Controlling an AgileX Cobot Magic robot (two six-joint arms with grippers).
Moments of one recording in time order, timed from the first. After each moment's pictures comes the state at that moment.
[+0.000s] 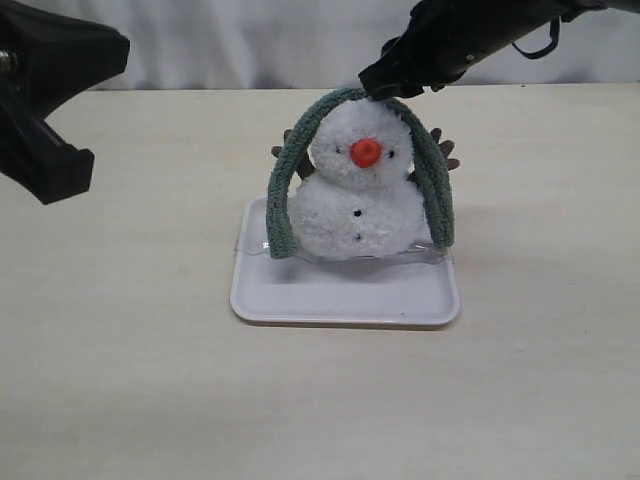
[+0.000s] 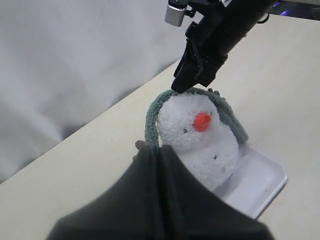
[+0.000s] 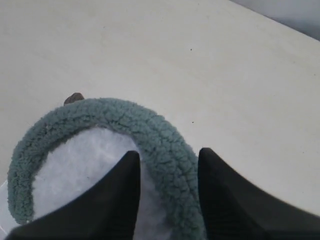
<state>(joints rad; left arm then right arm) -0.65 0.90 -0.79 -0.03 0.33 0.24 0.27 1.88 -1.56 0.39 0.70 -0.55</state>
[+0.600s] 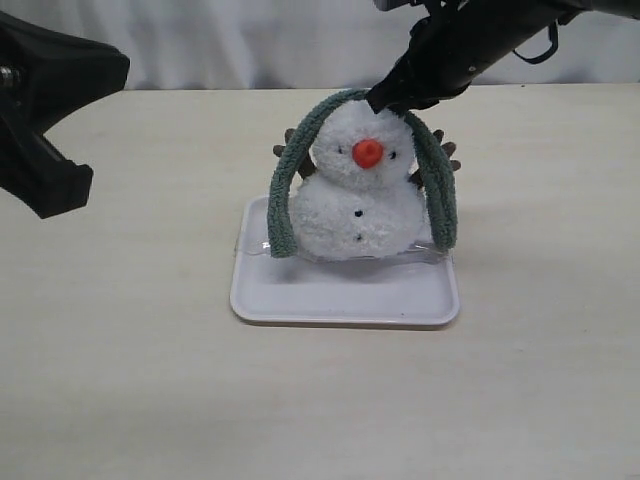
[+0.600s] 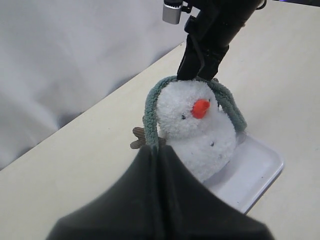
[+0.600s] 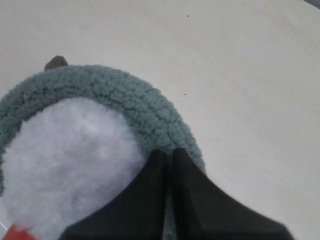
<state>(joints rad) -0.65 0.90 -0.79 -0.03 0.37 0.24 0.27 1.91 -1.58 0.29 0.76 -0.51</state>
